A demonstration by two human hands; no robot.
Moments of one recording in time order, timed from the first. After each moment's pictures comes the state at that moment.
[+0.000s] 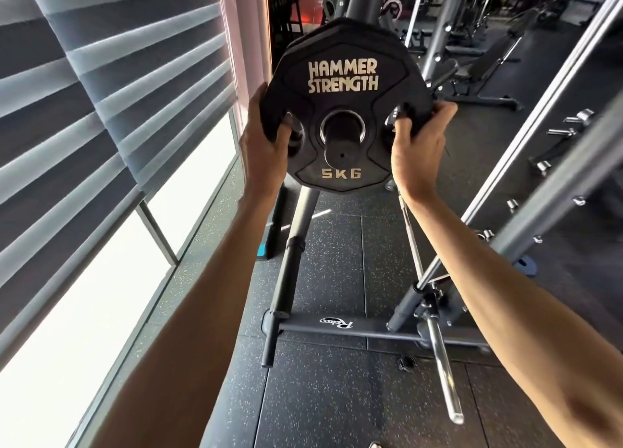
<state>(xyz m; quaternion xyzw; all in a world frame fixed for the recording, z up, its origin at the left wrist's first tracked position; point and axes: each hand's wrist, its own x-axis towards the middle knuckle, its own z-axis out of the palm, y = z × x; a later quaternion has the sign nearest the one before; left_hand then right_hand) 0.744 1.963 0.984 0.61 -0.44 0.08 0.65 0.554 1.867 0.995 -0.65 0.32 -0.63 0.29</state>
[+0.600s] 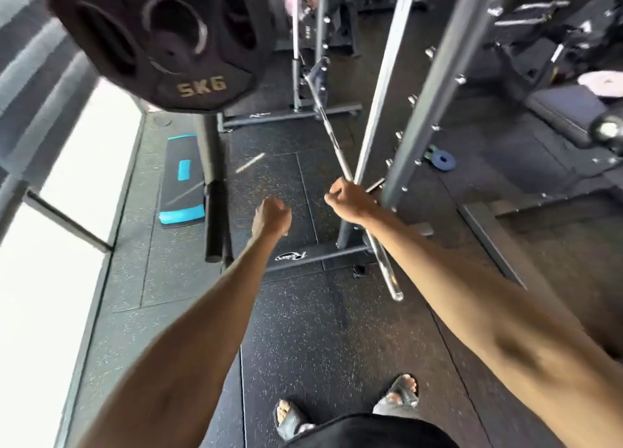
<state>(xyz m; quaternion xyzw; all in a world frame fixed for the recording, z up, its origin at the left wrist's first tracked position) 0.567 1.963 0.757 0.80 -0.41 -0.32 0.28 0.385 1.909 0.795 -0.75 0.57 -0.13 0.31</state>
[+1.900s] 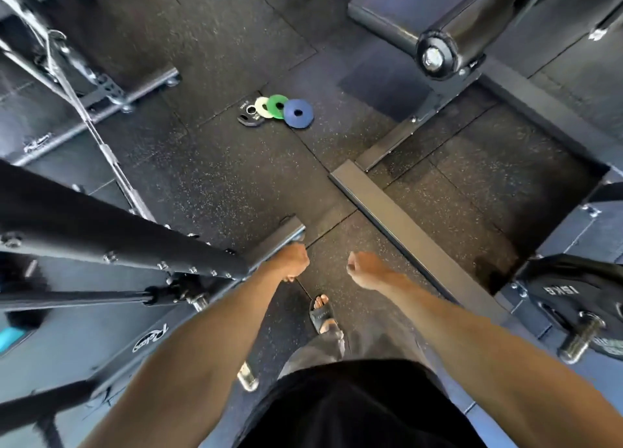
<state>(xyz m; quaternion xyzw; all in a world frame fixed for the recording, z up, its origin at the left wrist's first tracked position) -0.068 1.533 0.589 0.58 -0.65 -0.44 -0.22 -0.266 1.607 0.573 -0.57 0.68 0.11 0.44</state>
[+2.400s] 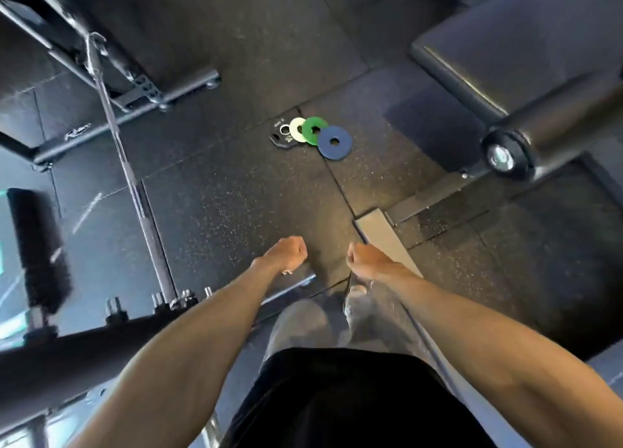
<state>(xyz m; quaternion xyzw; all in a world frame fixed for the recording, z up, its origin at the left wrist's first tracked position) -0.125 1.246 0.586 0.66 -0.57 -0.45 -0.16 -0.333 1.266 0.546 -0.65 0.61 0.15 0.43</state>
